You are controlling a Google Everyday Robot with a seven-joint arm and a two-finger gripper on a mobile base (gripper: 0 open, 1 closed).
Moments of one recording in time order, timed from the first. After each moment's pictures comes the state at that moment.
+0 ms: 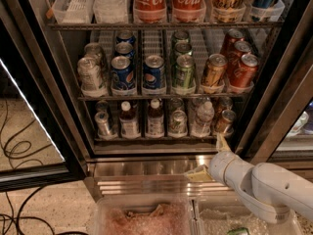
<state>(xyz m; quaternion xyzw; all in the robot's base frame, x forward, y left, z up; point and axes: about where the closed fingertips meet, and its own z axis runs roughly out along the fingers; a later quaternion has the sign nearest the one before) 0.532 -0.166 0.614 -0.40 0.78 0.00 0.48</state>
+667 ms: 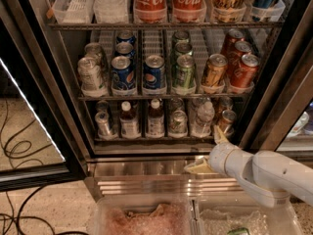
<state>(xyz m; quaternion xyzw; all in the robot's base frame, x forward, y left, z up) 0.554 -0.166 0.620 -0.43 0.76 0.01 0.48</state>
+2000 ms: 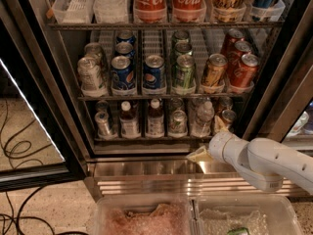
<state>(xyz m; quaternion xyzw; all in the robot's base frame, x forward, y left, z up) 0.599 -0.177 0.620 -0.44 0.76 -0.02 0.49</state>
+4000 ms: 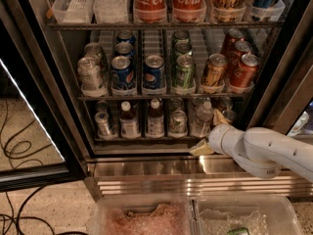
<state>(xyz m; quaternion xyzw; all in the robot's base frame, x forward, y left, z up) 0.627 -0.181 0.621 -0.47 0.75 -0.05 0.47</state>
